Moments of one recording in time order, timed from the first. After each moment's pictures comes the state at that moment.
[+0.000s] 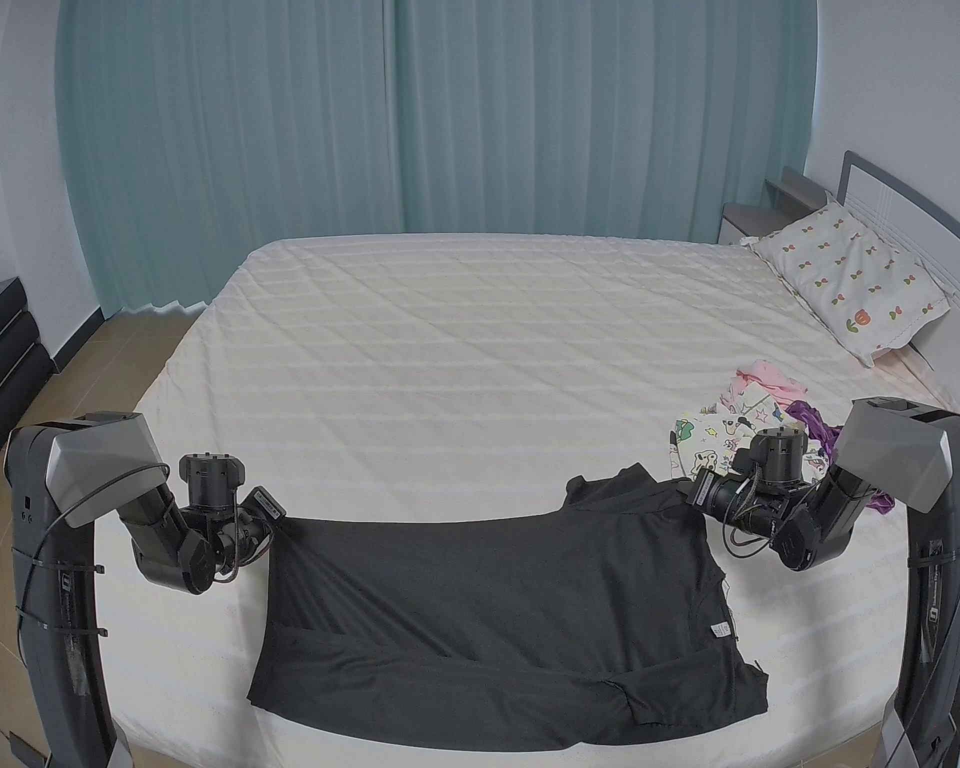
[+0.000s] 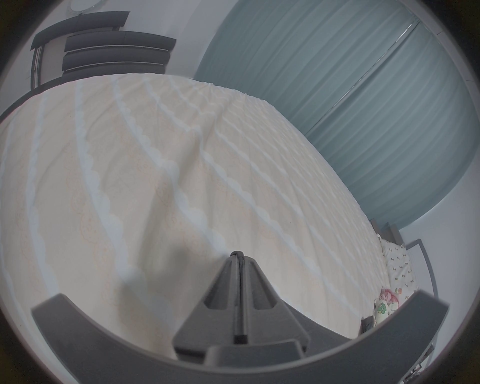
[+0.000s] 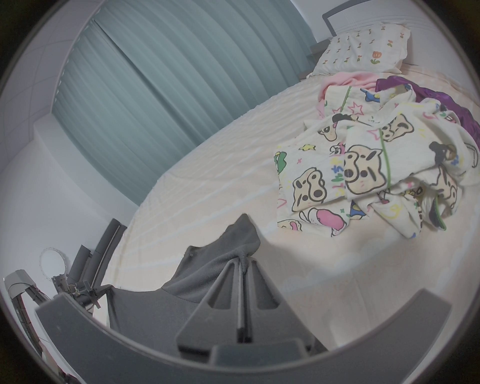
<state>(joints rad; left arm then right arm) -0.01 2.40 -0.86 -0.96 0.05 -0.82 0.11 2.42 -0.93 -1.03 0.20 0.52</state>
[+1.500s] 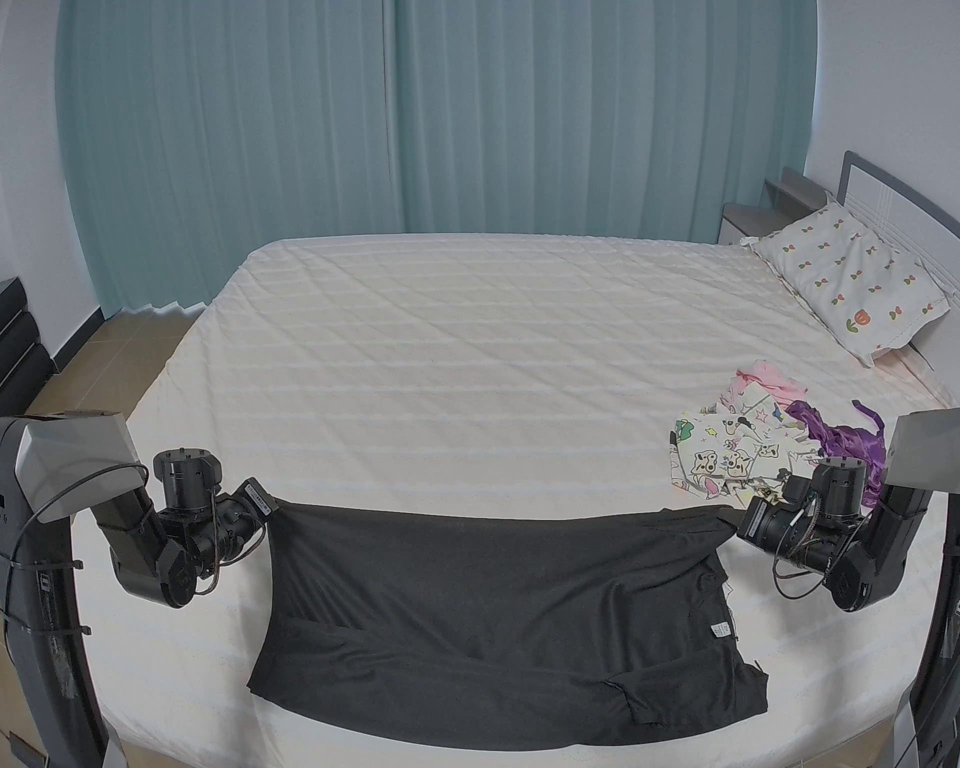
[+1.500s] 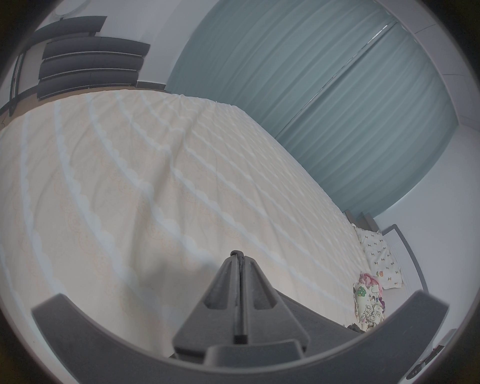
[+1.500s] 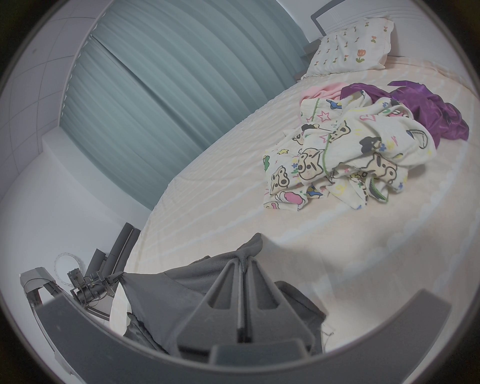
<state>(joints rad) 0.00 2.31 -0.70 -1.15 -0.06 -0.74 0.00 2.28 -0.52 -1.31 0.34 0.53</state>
